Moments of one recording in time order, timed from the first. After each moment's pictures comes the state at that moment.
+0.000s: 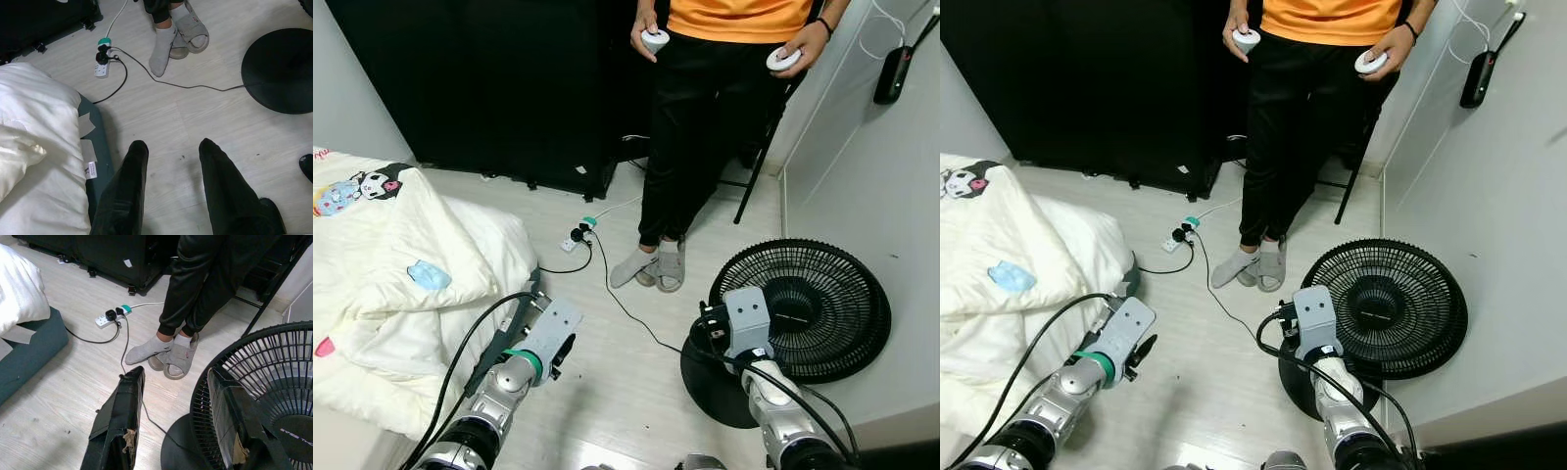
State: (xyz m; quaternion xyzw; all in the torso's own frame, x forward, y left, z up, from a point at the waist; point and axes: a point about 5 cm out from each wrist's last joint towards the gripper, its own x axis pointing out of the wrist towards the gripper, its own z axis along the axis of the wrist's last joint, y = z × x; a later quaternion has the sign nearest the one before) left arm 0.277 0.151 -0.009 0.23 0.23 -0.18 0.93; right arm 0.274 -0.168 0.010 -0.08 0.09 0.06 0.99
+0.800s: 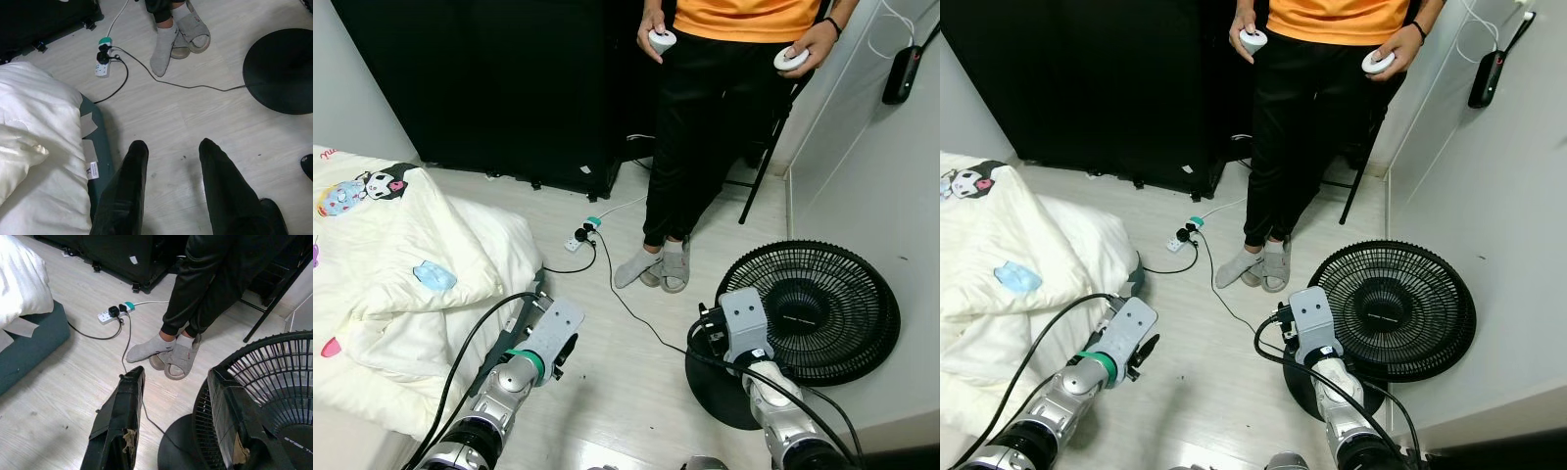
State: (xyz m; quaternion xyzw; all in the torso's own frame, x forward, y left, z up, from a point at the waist) left arm 0.278 0.151 -0.008 0.23 0.22 -0.18 0.93; right arm 0.274 -0.165 0.009 -0.10 0.09 0.08 0.99
